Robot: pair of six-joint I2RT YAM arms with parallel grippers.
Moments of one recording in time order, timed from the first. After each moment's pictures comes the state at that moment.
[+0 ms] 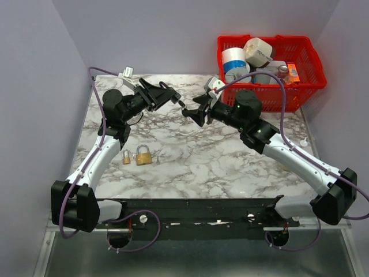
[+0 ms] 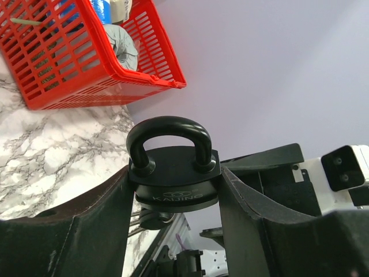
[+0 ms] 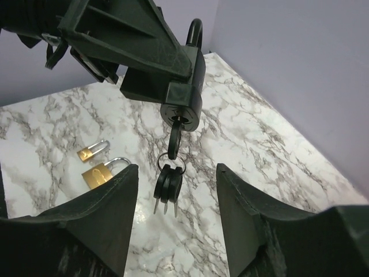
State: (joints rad) left arm -0.21 1.26 0.97 0.45 0.65 -1.20; right arm 0.73 1.32 1.19 0.11 -0.31 -0.16
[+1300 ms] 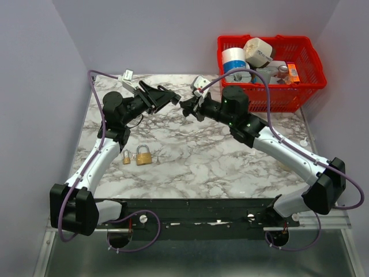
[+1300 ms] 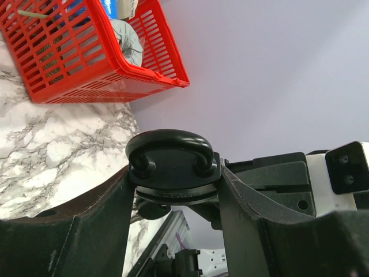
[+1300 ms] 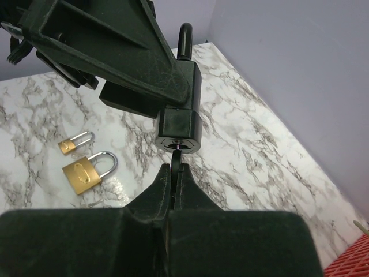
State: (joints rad) left arm -0.22 1.23 0.94 0.42 0.63 -1.20; right arm 0.76 1.44 1.30 0.05 -0.28 -0.26
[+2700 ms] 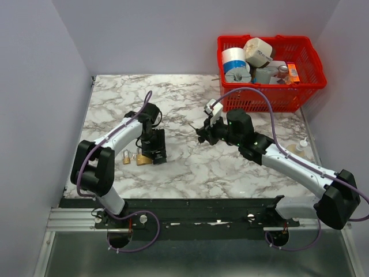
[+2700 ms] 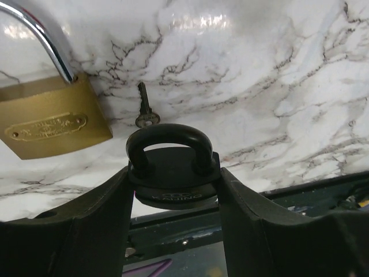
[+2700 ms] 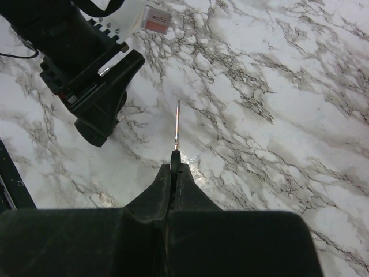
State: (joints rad) left arm -0.35 1.61 1.12 -0.89 0.24 -0.48; right arm 0.74 1.27 0.94 -0.02 -0.18 -0.03
